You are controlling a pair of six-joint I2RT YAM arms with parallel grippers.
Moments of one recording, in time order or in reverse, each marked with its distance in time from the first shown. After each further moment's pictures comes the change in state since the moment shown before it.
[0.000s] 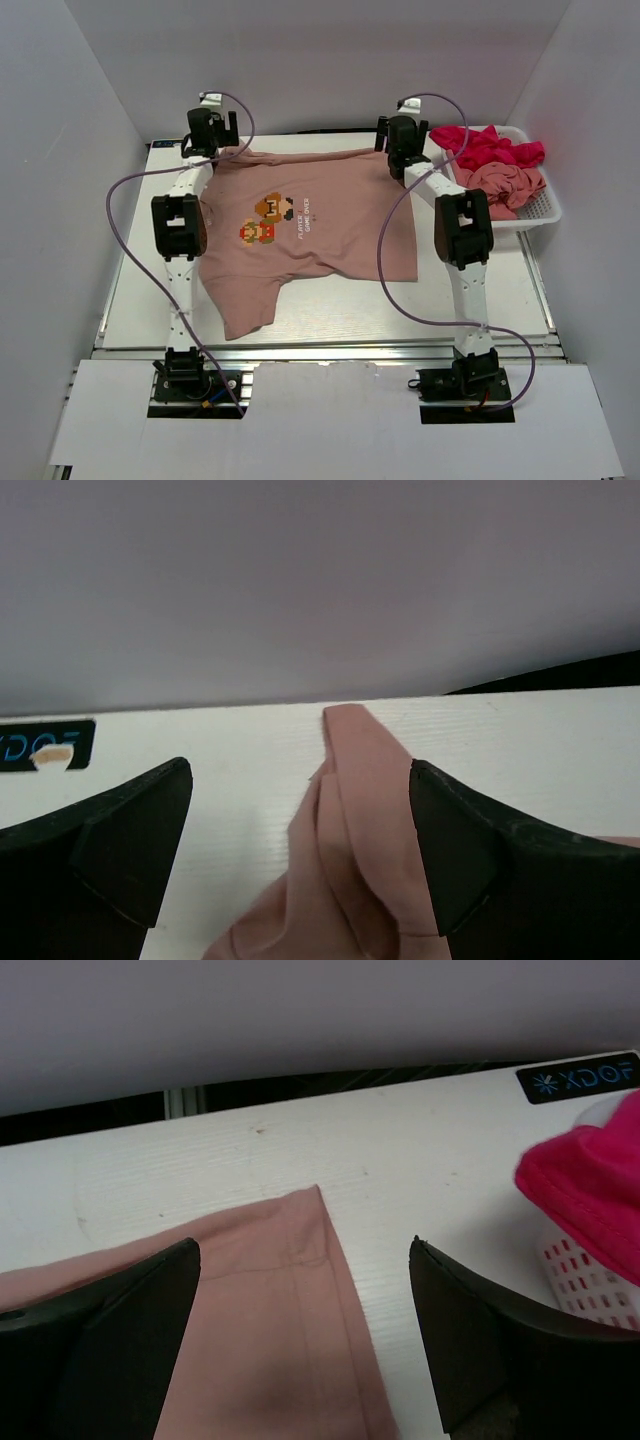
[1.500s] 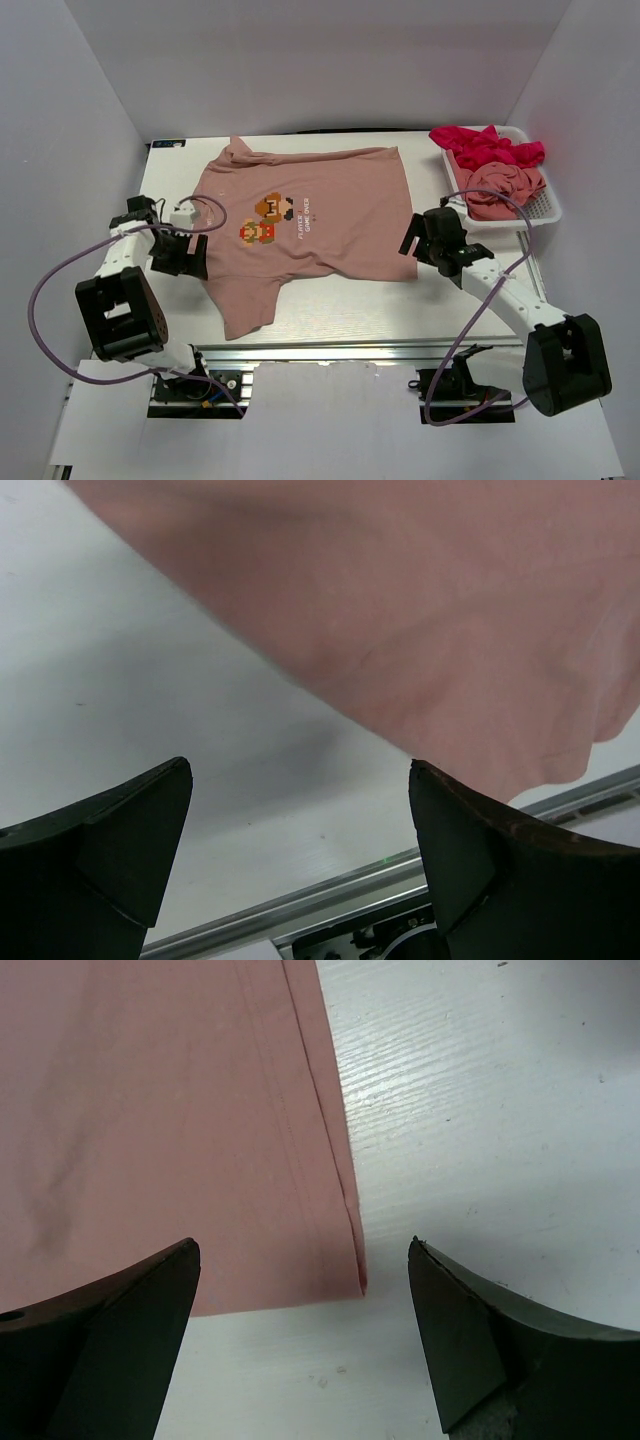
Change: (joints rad) left arm 0.294 -1.113 -1.267 -0.934 0.341 0.426; right arm 0.076 -1.180 -1.219 -0.450 -0.154 0.434
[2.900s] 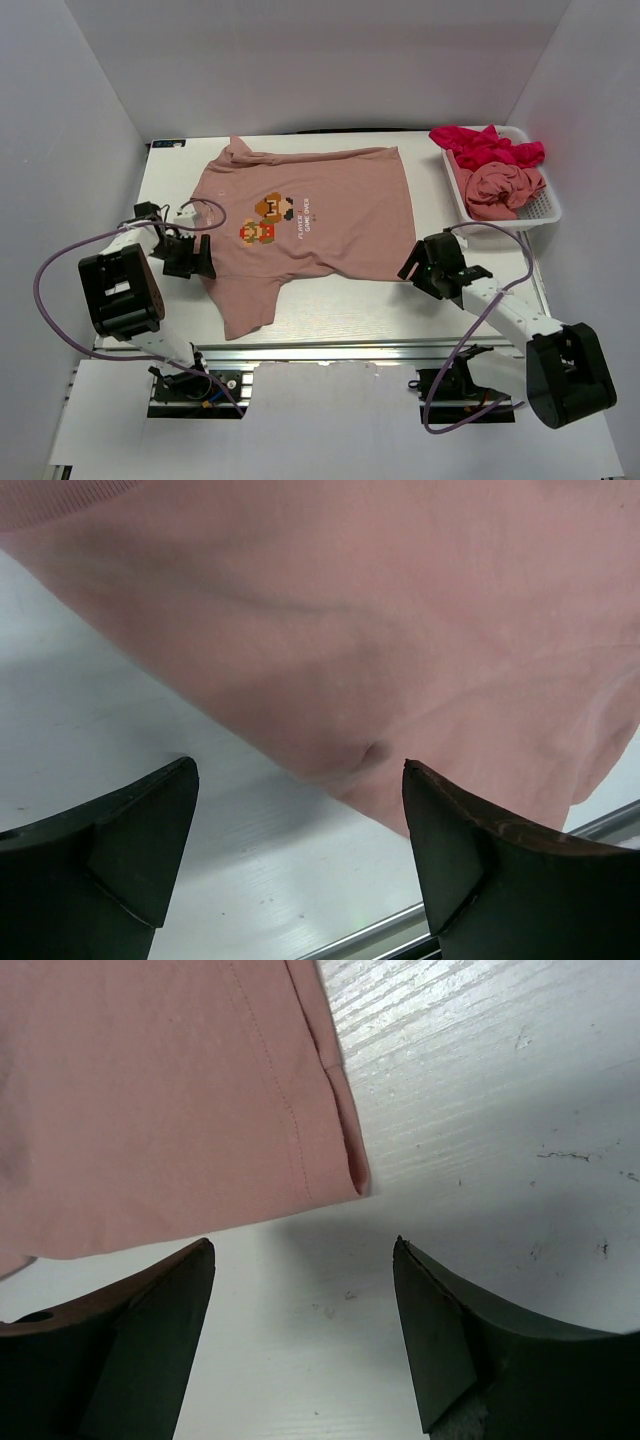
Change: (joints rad) left arm 0.009 0.151 -0.053 0.153 0.097 -0.085; right arm 0.001 -0.071 -0.204 0.014 -0.151 0.230
